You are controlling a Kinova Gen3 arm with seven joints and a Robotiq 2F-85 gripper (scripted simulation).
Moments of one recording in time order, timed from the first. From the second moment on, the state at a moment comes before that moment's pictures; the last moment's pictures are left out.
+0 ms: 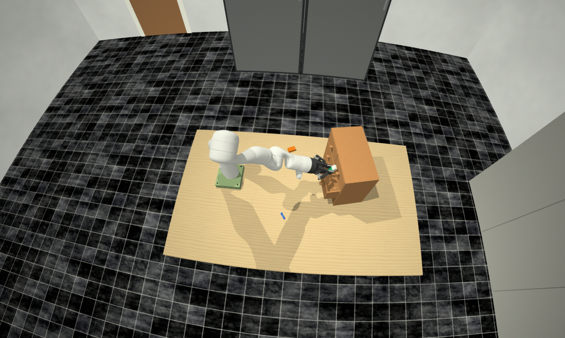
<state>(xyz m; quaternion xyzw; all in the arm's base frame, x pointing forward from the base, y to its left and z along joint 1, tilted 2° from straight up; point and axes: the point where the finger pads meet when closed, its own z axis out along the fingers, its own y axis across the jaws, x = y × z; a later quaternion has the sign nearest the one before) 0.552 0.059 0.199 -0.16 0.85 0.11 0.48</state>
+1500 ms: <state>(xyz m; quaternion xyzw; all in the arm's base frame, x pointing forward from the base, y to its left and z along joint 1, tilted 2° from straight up) 0.521 0.056 0.202 -0.17 0.85 0.12 0.48</state>
